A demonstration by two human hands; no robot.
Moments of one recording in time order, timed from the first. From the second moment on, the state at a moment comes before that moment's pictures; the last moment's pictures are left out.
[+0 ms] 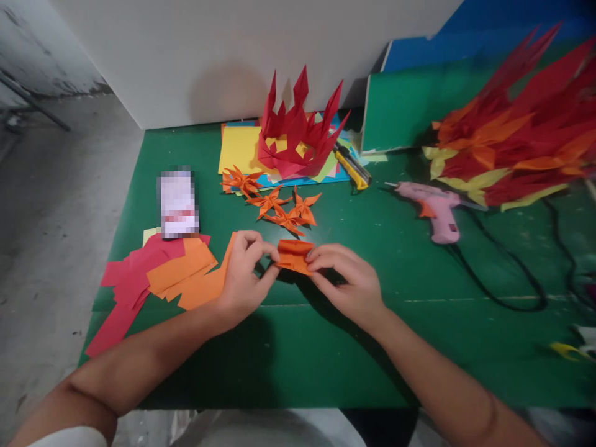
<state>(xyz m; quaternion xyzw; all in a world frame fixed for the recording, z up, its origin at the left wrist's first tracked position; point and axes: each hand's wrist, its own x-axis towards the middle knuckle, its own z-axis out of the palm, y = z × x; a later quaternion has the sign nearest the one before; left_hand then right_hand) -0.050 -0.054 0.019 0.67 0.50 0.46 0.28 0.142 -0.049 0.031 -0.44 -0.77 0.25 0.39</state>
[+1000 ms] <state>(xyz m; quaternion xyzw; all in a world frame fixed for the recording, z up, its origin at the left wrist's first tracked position) -0.054 -0.048 0.017 0.83 0.44 0.28 0.19 0.158 -0.037 0.029 -0.41 -0.83 0.27 0.27</state>
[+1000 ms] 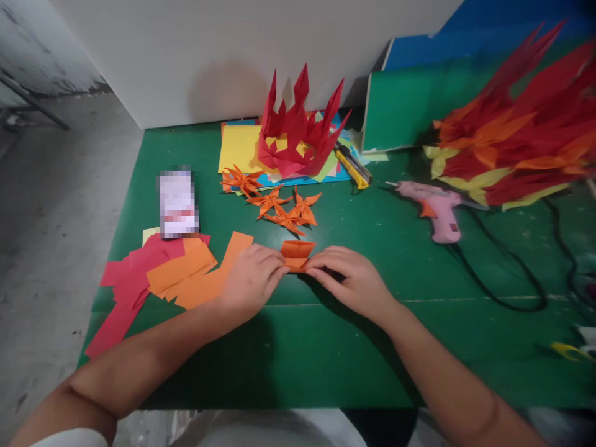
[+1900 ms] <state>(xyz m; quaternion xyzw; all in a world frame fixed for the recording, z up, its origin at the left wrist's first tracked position) -0.054 -0.045 0.016 0.83 0.46 0.22 0.22 0.142 -0.044 0.024 -0.54 -0.76 0.25 0.26</state>
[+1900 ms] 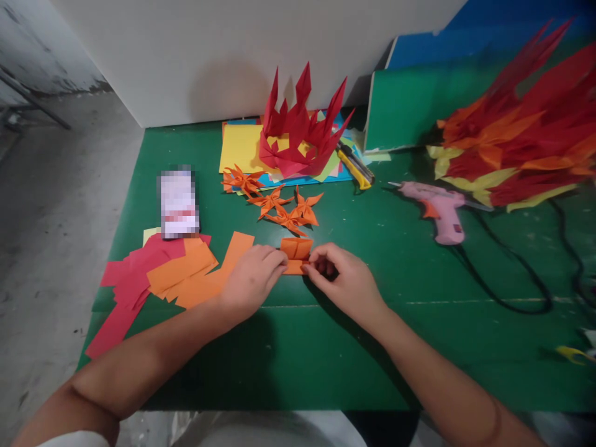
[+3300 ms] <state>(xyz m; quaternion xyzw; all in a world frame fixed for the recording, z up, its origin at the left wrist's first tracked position) -0.053 -0.059 0.027 0.89 0.44 0.12 0.09 0.139 -0.058 0.024 -0.42 -0.90 -0.01 0.15</state>
